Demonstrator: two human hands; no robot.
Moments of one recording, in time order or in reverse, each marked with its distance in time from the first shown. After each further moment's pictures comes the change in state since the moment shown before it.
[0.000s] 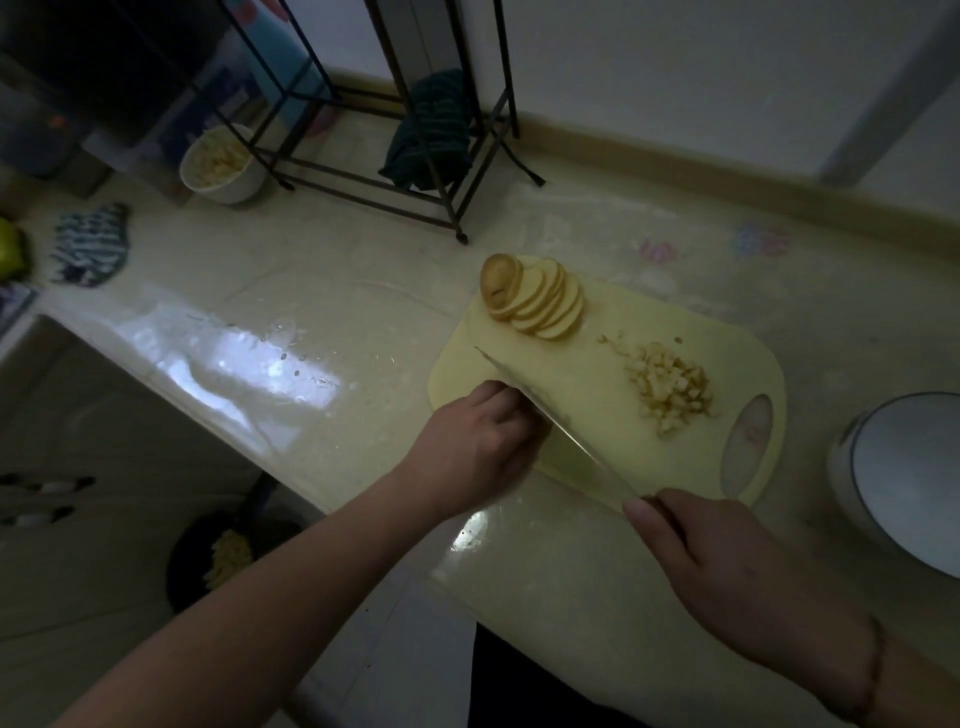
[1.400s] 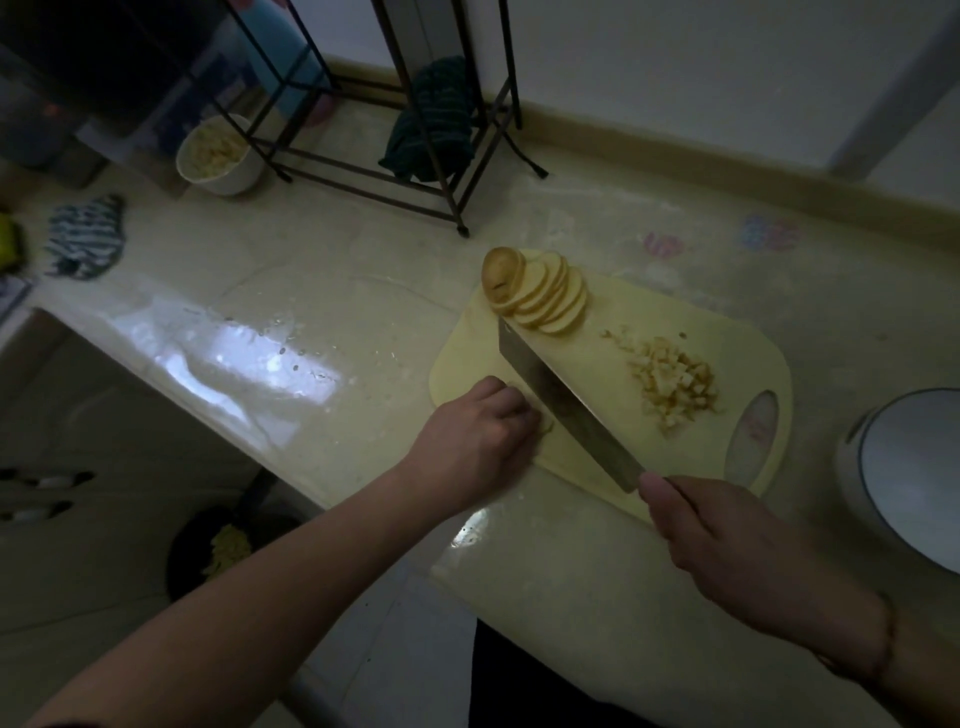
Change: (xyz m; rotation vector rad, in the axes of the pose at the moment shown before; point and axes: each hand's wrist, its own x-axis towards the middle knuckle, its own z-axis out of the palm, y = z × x) left_hand 0.000 0.000 -0.001 0.019 -0.035 -0.022; right_hand 0.012 -0.006 -0.011 0.130 -0.108 0.085
